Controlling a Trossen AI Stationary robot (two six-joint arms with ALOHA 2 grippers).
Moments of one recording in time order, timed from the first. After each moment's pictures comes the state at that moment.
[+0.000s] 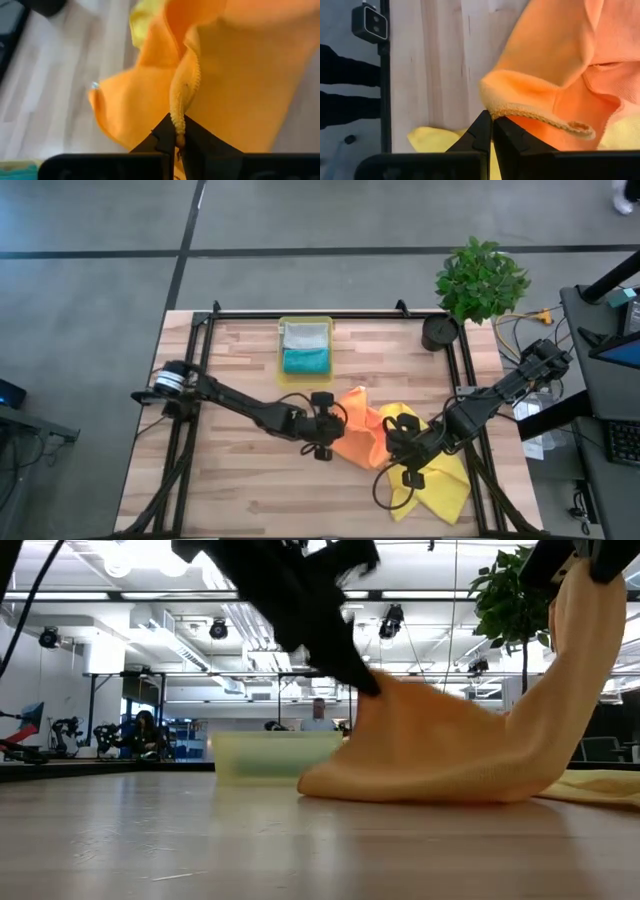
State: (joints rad) left arm -0.26 1.87 1.28 -0.18 -0.42 0.03; right arm 0.59 1.38 1.07 -0.75 0.11 0.68
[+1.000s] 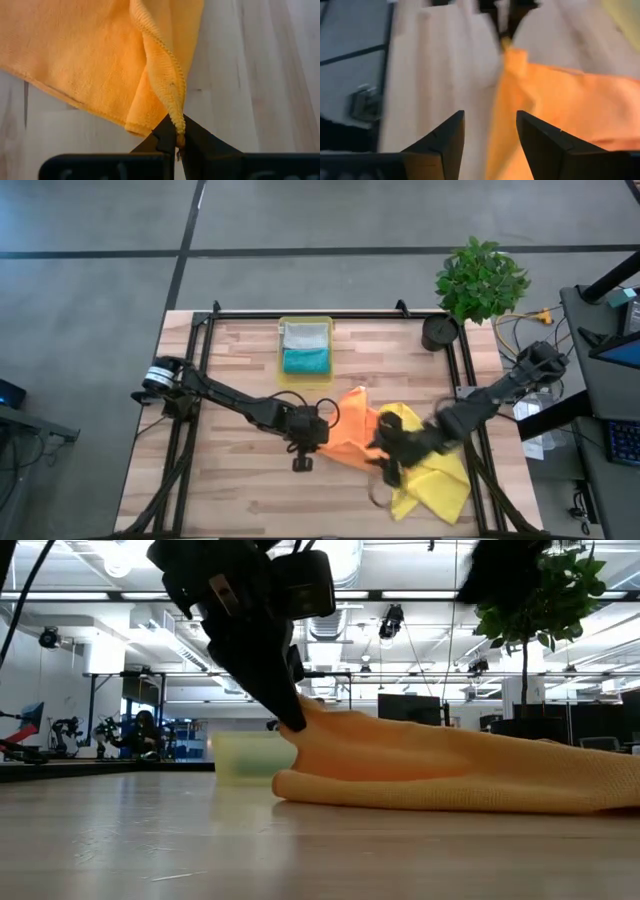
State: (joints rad) left arm -0.25 1.80 1.19 -0.35 0.04 -0.23; right arm 0.55 1.42 0.99 -0.38 0.30 0.63
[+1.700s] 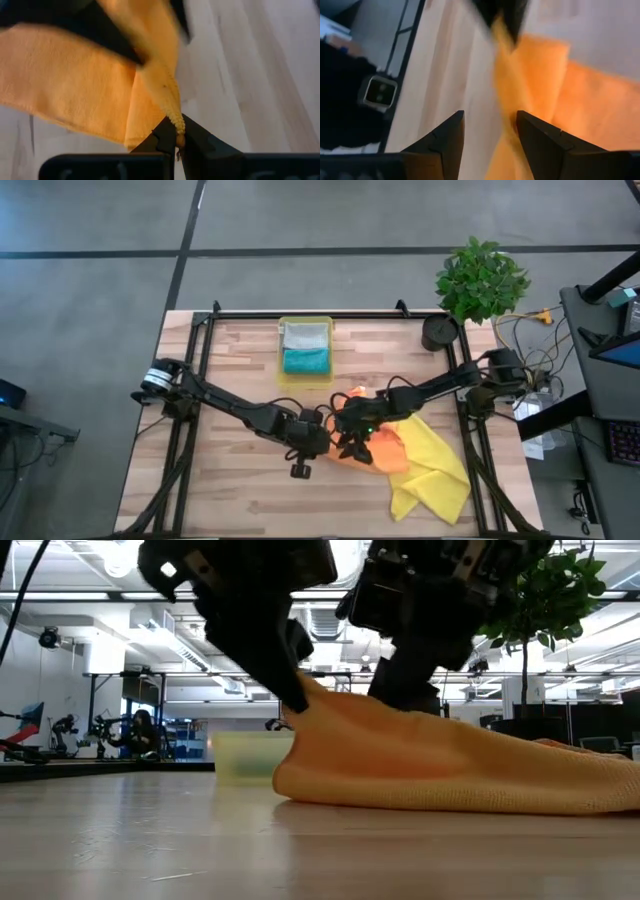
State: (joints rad) left arm -0.30 1.80 1.24 -0.38 -0.02 -0.13; right arm 0.17 1.76 0.95 0.03 -0.42 0.35
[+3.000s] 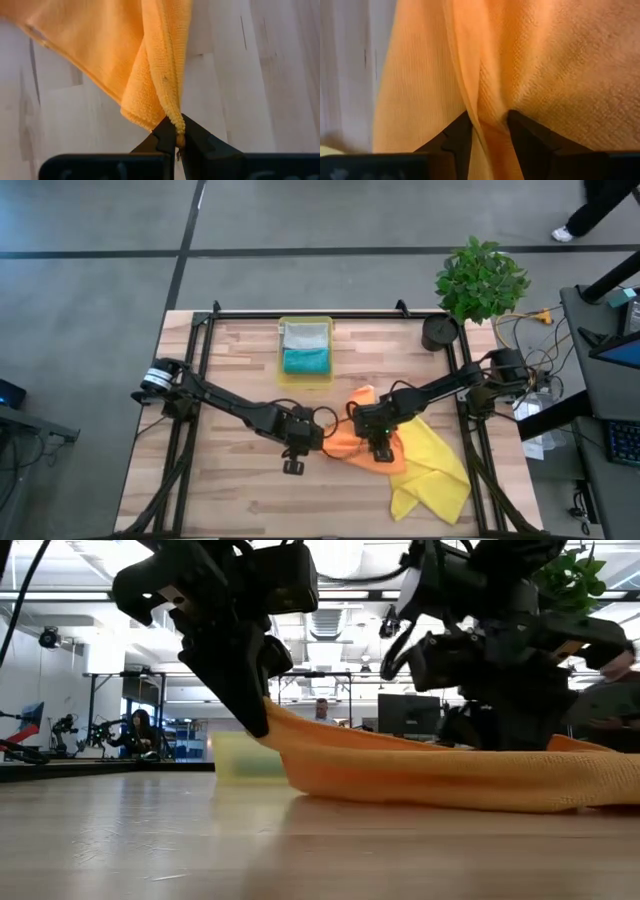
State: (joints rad) left arm -0.30 1.80 1.24 -0.53 -0.02 -0.15; right arm 0.18 1.74 0.91 -0.44 -0.29 0.20
